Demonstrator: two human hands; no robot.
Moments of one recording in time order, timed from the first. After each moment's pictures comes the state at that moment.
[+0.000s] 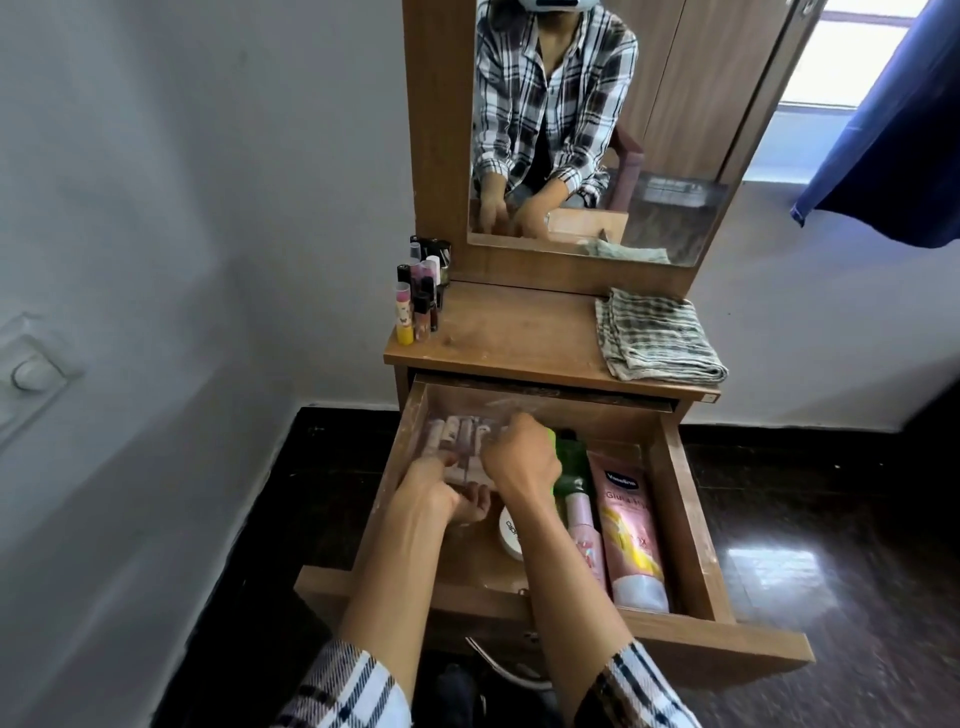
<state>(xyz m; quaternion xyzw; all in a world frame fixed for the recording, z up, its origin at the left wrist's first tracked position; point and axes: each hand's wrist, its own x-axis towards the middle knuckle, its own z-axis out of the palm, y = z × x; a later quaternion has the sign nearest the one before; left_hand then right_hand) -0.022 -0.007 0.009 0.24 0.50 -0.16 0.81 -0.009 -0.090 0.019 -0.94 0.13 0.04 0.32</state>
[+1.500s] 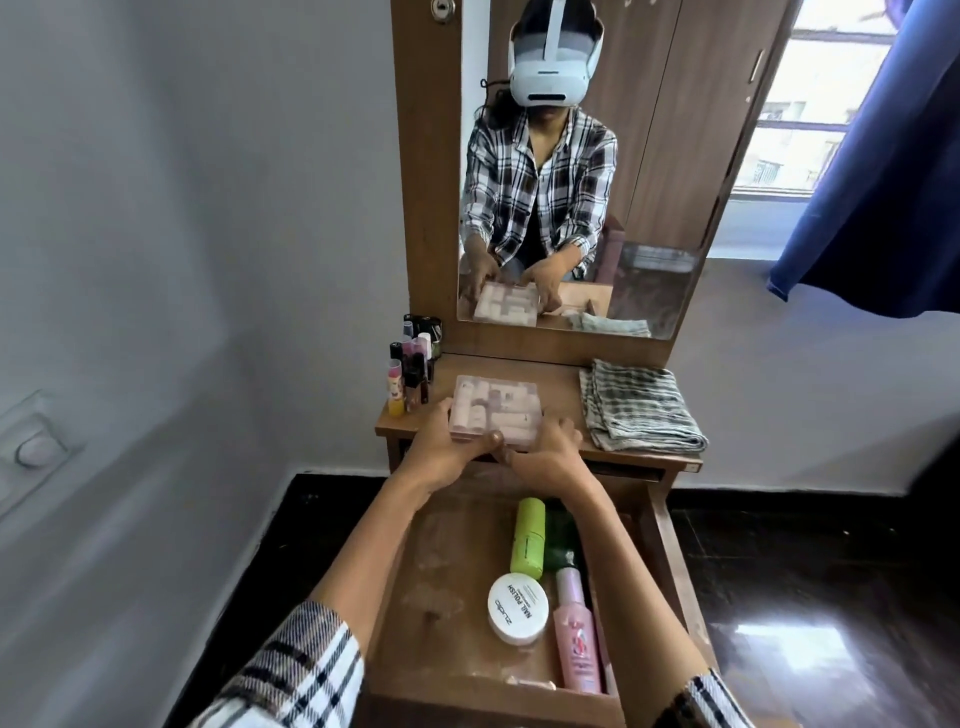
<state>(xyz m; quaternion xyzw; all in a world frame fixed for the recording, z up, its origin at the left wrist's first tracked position) 0.022 -0.003 0.075 0.79 0.01 0.02 0.62 0.031 -0.138 0.077 -0.93 0.00 0.05 0.37</state>
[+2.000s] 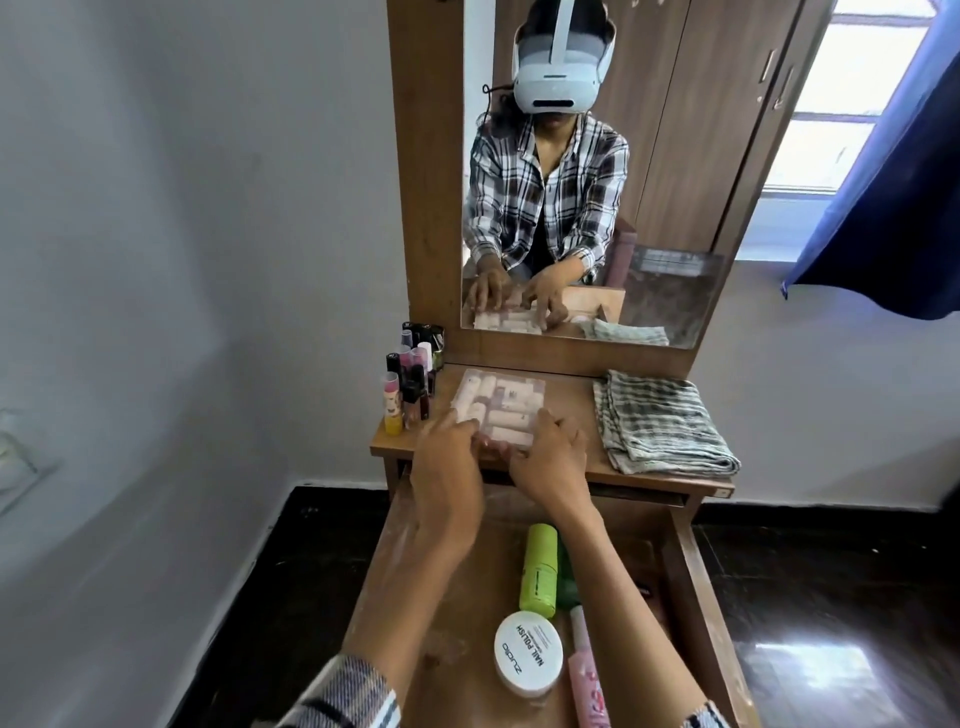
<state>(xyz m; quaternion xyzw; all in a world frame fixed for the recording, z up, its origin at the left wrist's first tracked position) 0.038 -0.023 0.047 0.91 0.05 0.27 0.31 0.062 -0.125 0.060 -0.95 0.00 -0.04 0.32</state>
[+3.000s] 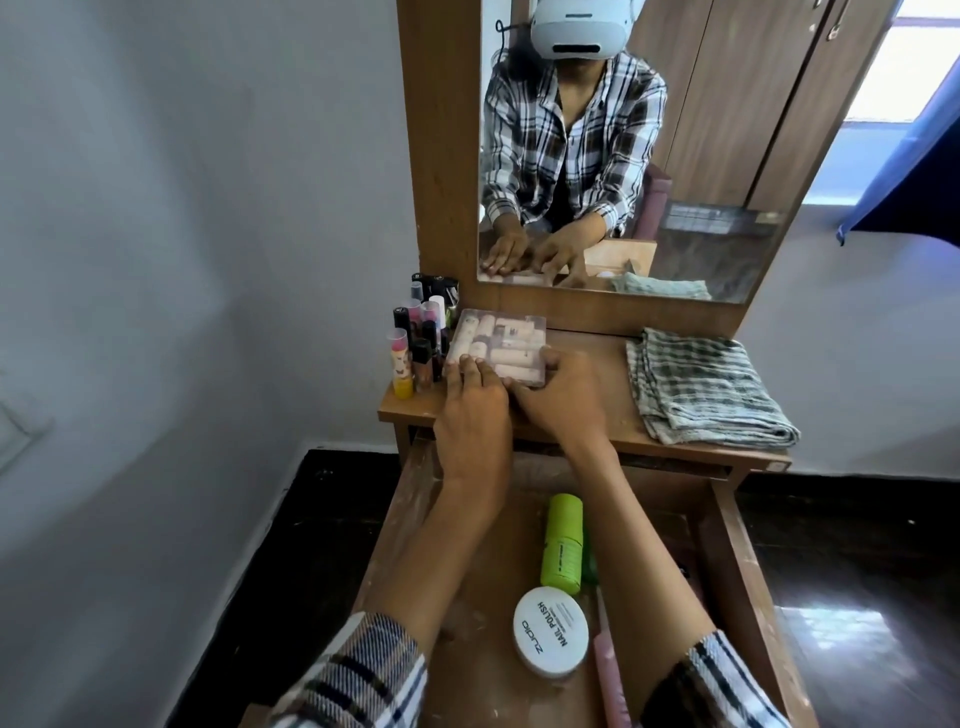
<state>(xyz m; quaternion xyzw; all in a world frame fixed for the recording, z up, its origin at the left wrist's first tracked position) 0.064 -0.029 0.046 0.97 0.07 0.18 0.11 0.115 -0.113 0.041 -0.88 -0.02 -0.10 0.47</state>
